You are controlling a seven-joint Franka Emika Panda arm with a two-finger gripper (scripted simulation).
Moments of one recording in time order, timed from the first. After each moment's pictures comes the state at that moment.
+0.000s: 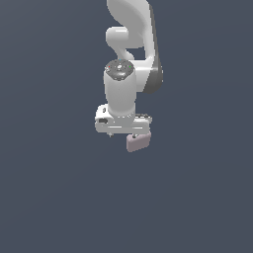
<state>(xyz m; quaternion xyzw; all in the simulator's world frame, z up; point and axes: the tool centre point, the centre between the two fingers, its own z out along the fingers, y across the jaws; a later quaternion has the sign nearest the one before) 0.002 -0.013 0.167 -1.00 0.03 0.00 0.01</state>
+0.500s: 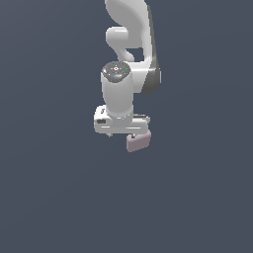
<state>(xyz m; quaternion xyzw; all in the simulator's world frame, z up) -0.002 -0.018 0.162 -1.00 0.02 0.01 0.01</state>
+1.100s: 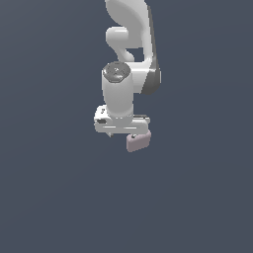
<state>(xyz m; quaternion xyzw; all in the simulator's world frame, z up) -0.003 -0.017 0.160 -1.00 0.04 0.01 0.01</state>
